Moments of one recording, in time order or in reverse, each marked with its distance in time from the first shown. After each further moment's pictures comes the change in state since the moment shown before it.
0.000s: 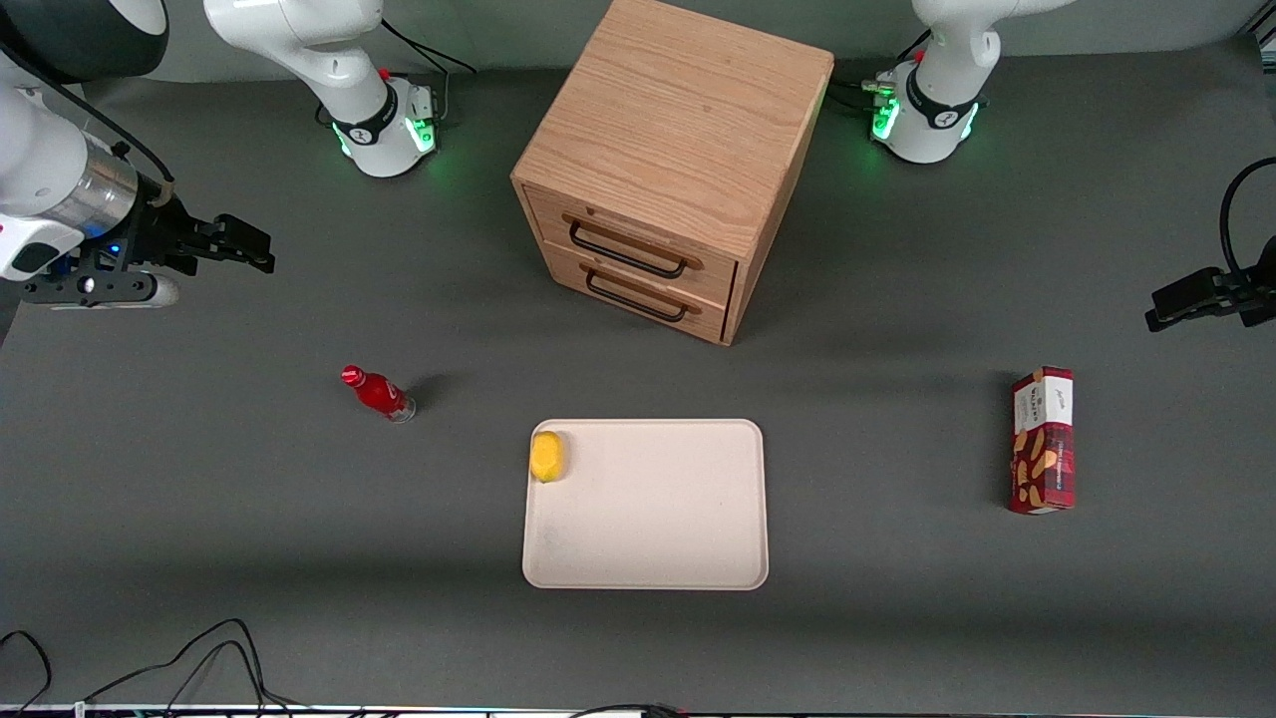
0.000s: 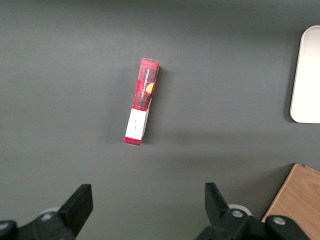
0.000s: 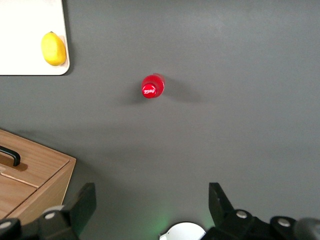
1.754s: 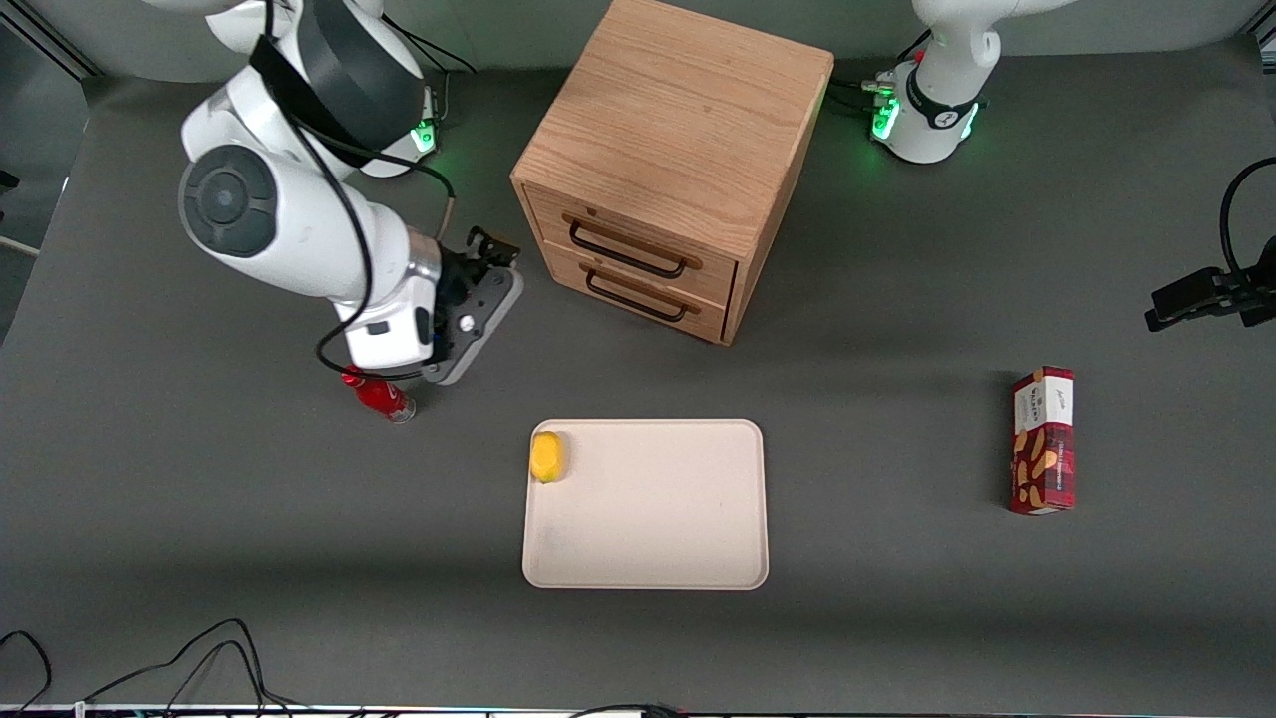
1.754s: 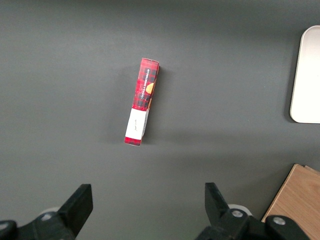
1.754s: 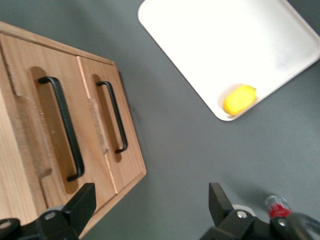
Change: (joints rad) arm 0.120 0.459 0.322 0.423 0.151 0.054 -0.481
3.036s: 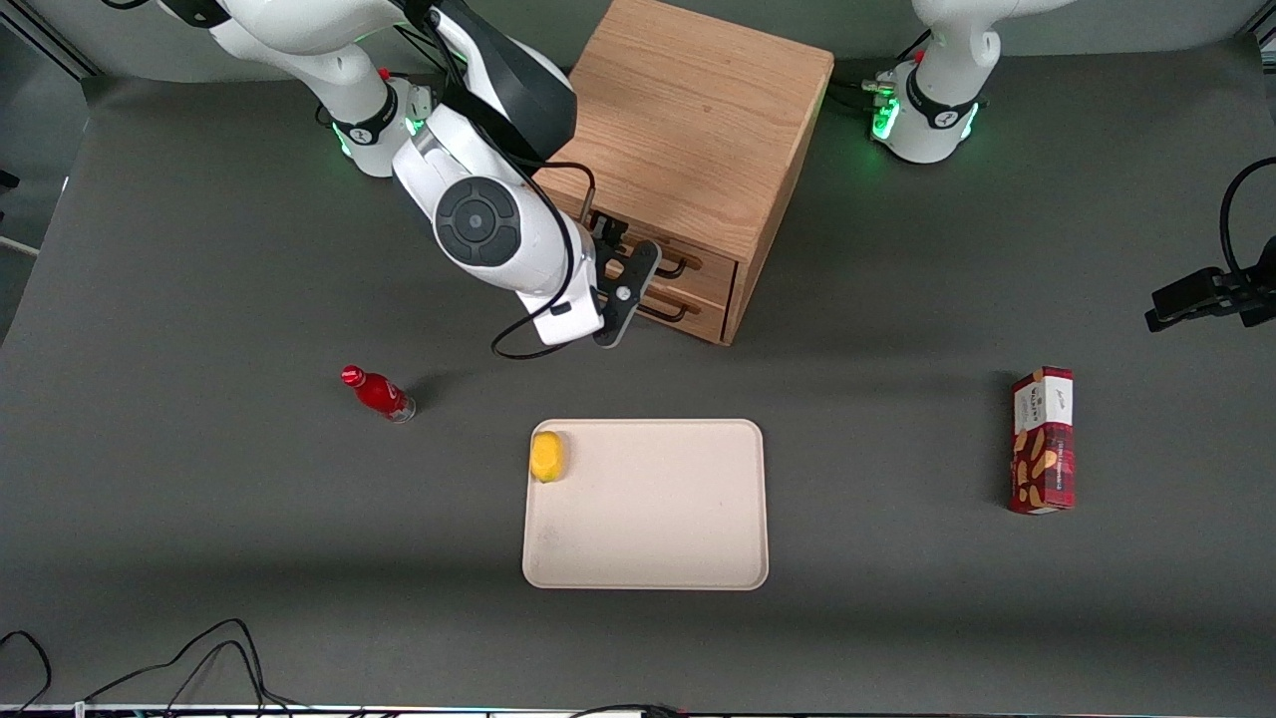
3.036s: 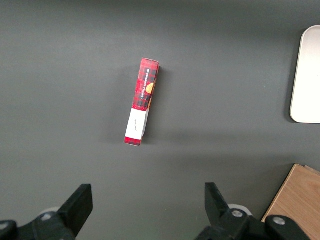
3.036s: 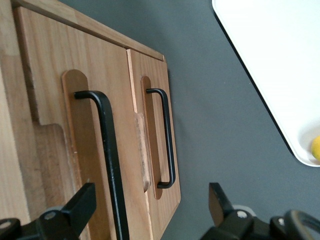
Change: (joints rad) arm 0.163 0.096 0.021 -0.093 0.015 0.141 -0.010
